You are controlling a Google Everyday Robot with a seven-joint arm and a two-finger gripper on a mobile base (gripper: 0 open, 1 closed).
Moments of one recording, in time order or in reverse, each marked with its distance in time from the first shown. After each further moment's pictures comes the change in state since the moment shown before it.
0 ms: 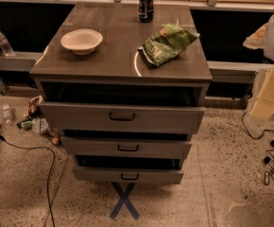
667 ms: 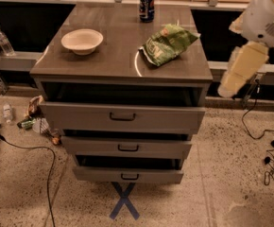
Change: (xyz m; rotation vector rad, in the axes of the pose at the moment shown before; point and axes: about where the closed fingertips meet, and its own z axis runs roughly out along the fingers) arm -0.031 -0.058 0.019 0.045 -0.079 0.065
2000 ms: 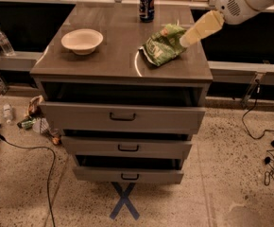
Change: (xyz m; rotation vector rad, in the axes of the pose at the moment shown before) arm -0.058 -0.134 0.053 0.141 -0.349 0.398
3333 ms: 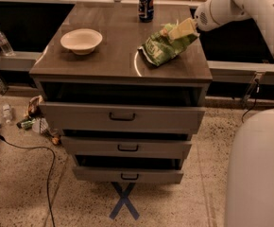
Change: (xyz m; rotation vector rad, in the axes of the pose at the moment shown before) arm -0.011 -0.096 0.145 0.037 -0.110 0.164
